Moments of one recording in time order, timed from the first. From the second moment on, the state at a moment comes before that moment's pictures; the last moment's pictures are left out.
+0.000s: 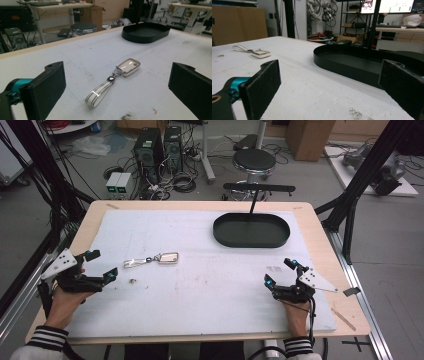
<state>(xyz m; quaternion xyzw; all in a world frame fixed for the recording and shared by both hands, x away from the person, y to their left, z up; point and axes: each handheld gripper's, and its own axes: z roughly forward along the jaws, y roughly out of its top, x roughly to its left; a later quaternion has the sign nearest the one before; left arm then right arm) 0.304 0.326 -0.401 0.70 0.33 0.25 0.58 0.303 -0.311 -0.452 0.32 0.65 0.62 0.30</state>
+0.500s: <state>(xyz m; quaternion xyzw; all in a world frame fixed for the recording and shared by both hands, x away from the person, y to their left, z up) 0.348 0.320 -0.385 0.80 0.30 0.21 0.48 0.303 -0.311 -0.452 0.32 0.65 0.62 0.29</state>
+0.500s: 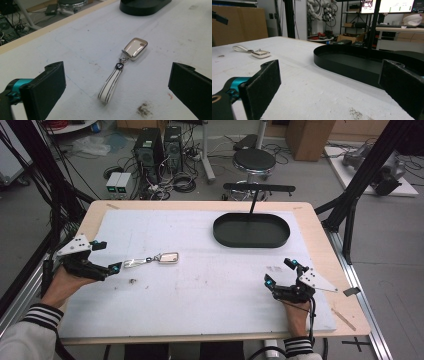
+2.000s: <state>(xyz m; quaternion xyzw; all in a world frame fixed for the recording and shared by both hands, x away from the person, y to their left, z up) 0.411 0.286 -0.407 0.93 0.26 0.12 0.23 0.303 -0.311 -0.452 0.33 0.65 0.62 0.30</state>
